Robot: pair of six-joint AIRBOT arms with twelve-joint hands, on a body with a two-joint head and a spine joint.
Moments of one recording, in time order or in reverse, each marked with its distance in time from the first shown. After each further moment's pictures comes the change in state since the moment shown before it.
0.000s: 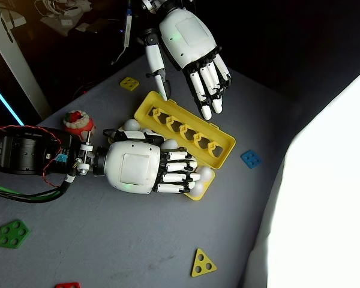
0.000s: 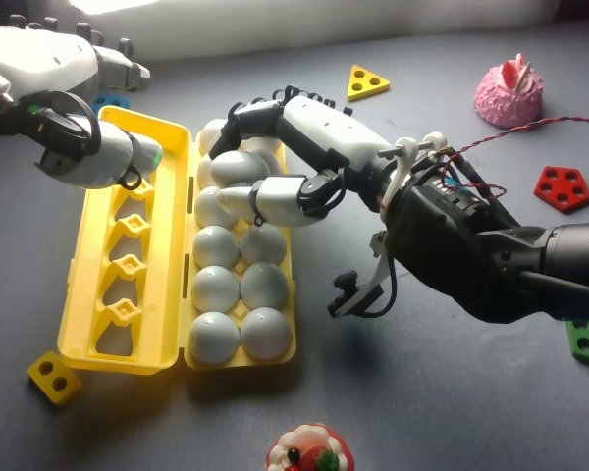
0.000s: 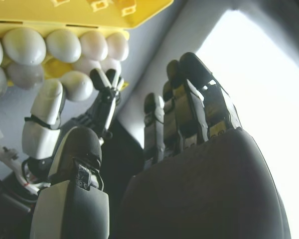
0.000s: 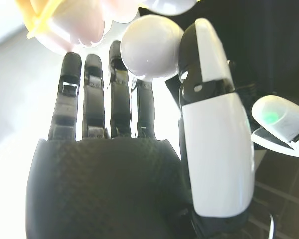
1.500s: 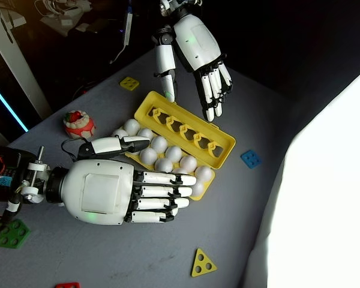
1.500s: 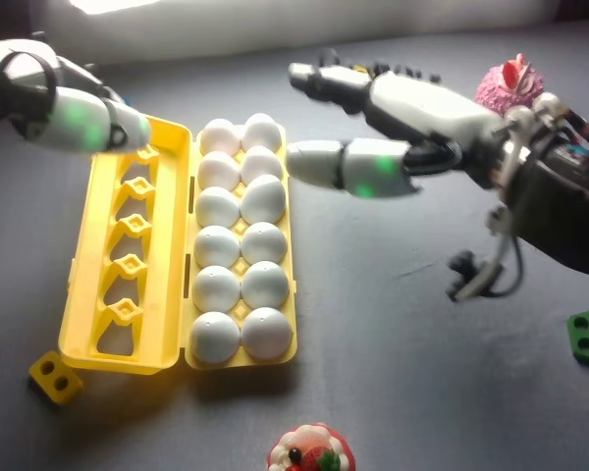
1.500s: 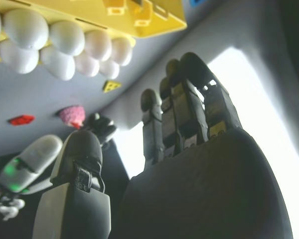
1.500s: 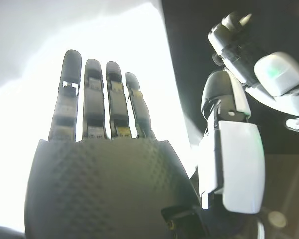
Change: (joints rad) left arm 0.004 0.000 0.124 -0.250 -0.028 -0.125; right arm -0.026 0.305 -0.203 -0.149 -0.116 -0.050
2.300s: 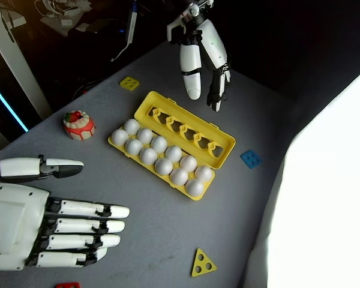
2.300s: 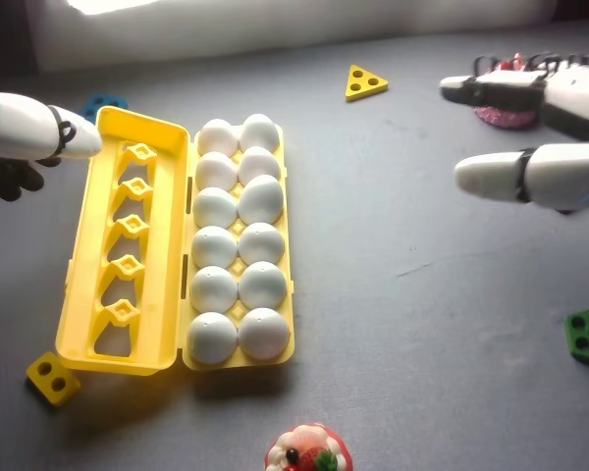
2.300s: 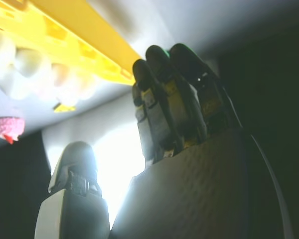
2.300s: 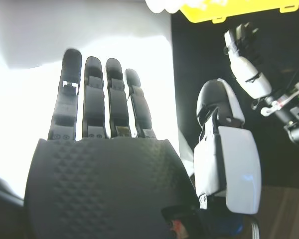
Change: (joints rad) left arm 0.058 0.000 0.064 -0.183 0.119 -0.106; right arm -0.044 0.446 -0.272 -0.118 -0.082 -0.026
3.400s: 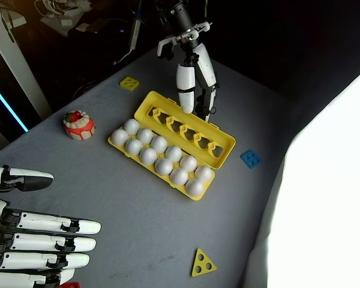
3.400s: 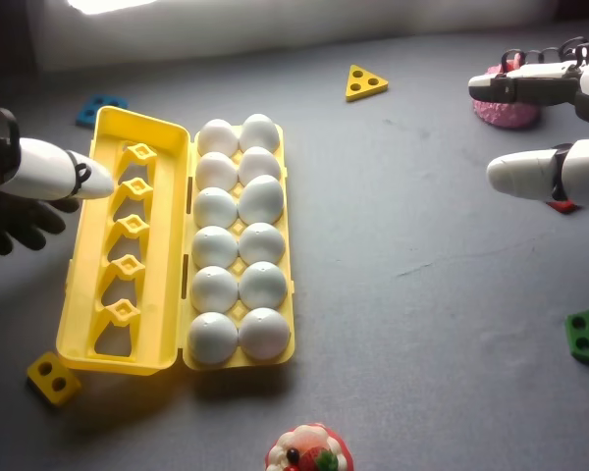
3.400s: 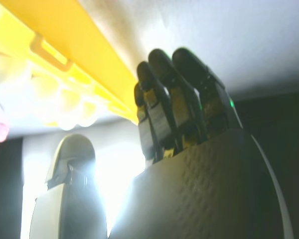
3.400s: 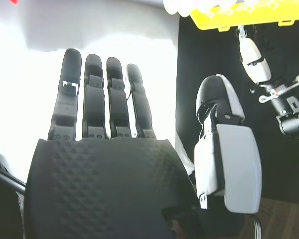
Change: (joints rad) left arm 0.149 -0.082 0.081 -0.069 -0.044 -0.212; right arm 0.027 0.061 -0.036 -0.009 -0.058 -0.060
